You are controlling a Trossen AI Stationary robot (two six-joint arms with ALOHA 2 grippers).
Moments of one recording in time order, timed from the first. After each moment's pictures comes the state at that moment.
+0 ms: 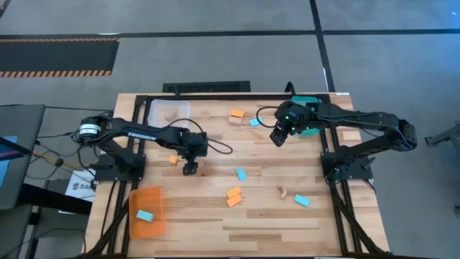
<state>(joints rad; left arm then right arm) 0.13 1.56 0.85 -0.61 0.06 0.06 -0.28 1.21 1.04 -0.83 0.11 0.47</state>
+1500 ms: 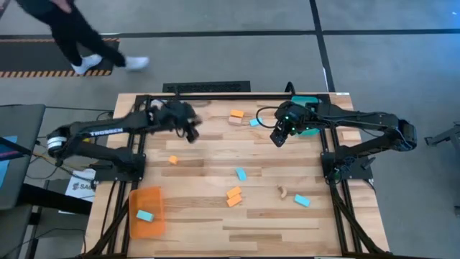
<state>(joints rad) 0.39 1.13 0.82 -0.35 -0.18 -0.06 -0.28 1.22 1.04 -0.84 0.11 0.47</state>
